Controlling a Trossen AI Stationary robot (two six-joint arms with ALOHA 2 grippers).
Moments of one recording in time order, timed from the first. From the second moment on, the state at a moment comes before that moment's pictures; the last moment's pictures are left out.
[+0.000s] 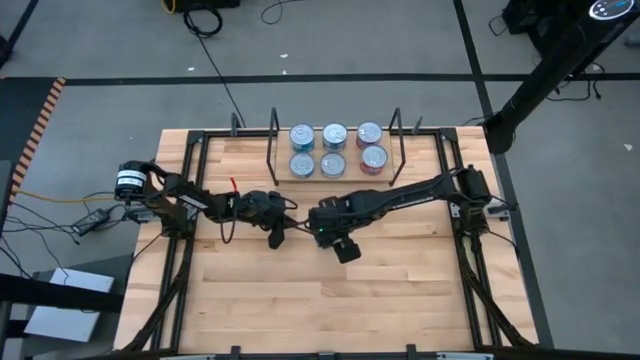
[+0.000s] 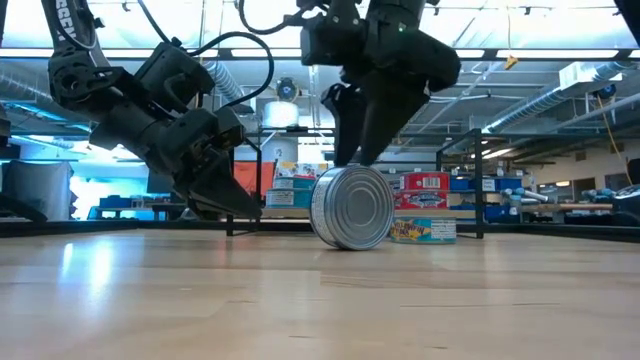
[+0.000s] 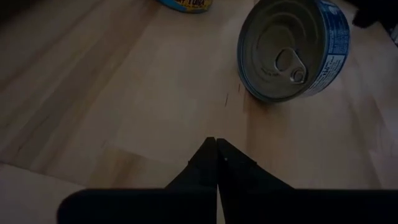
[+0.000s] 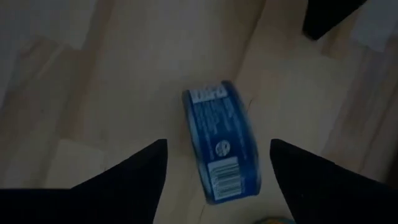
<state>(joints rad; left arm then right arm) 0.08 1.57 0.38 0.66 0.09 -0.34 0.11 1.97 1.60 -0.89 0.01 -0.24</state>
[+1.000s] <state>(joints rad) 0.08 1.57 0.38 0.66 0.10 -0.34 0.11 1.98 1.61 -0.90 0.12 -0.24</state>
